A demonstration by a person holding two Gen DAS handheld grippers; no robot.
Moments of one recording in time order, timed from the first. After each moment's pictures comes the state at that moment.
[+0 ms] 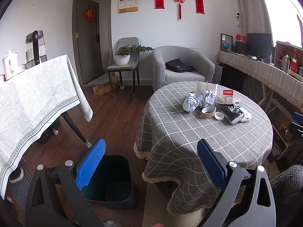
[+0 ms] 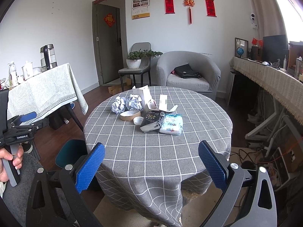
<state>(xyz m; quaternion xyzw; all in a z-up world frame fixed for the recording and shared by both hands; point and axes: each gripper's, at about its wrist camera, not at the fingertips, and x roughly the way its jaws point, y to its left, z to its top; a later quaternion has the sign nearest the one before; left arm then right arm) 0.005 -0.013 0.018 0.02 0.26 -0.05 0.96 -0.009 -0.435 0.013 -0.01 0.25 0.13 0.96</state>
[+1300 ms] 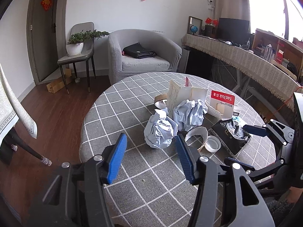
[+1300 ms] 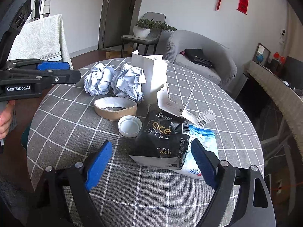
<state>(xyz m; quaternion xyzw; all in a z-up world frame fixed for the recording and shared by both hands) 0.193 -0.090 -0.024 0.03 0.32 -0.21 0.92 0.147 -0.363 -0.057 -0.14 0.35 0.11 0.92</state>
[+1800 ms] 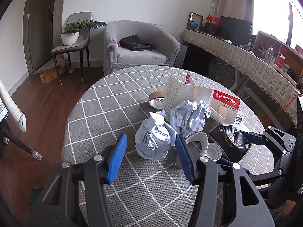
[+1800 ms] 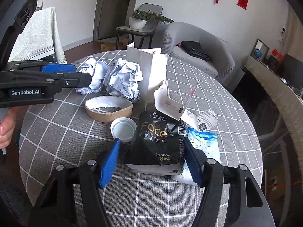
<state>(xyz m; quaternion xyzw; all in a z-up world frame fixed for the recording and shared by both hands) 0.223 -0.097 -0.035 0.00 0.35 -0.22 0.91 0.160 -0.353 -0.057 -0.15 0.37 0.10 0.91</state>
